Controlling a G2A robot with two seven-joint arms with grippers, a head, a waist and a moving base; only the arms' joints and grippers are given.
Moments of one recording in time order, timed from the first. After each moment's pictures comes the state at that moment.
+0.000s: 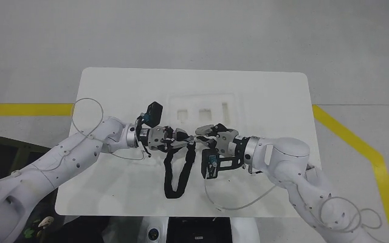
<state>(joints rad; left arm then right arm) 0.45 -0.76 -0.17 -1.32 0.74 -1.01 0.46 -1.11 -1.06 1.04 -2.03 -1.85 -0.80 0.13</state>
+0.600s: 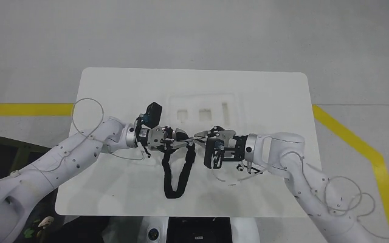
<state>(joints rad) 0.45 -0.76 -0.17 -1.32 0.78 -1.01 0.51 -1.08 -1.09 1.04 -1.91 -1.43 -0.82 0.27</state>
